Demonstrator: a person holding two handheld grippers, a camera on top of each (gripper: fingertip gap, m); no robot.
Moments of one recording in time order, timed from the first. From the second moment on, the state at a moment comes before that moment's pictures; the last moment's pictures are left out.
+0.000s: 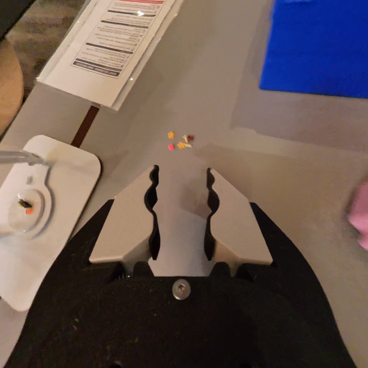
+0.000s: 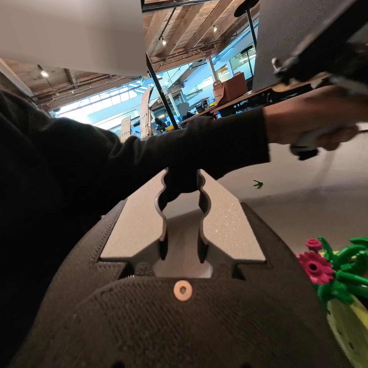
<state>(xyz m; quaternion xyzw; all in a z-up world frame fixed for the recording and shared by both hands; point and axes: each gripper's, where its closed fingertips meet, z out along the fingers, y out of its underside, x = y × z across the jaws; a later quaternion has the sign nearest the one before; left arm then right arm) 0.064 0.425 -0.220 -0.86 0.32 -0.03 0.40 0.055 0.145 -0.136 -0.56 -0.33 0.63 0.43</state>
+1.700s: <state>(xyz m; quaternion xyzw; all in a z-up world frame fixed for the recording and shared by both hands) -0.072 0.261 -0.191 -0.91 0.09 -0.06 0.41 0.064 0.144 -0.145 -0.58 -0.34 0.61 0.42</state>
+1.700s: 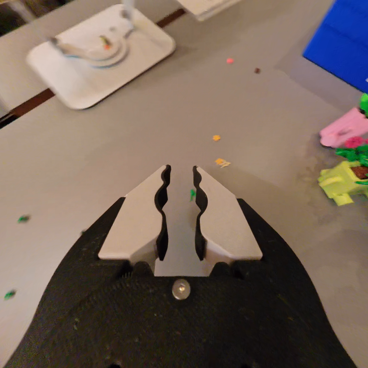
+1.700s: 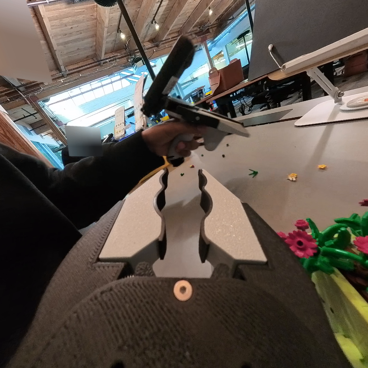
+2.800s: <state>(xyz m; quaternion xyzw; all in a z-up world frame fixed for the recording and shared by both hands) -0.236 0.132 -0.261 -0.91 -0.12 0.07 0.38 0.057 0.141 -0.145 -0.57 -0.35 0.61 0.43</state>
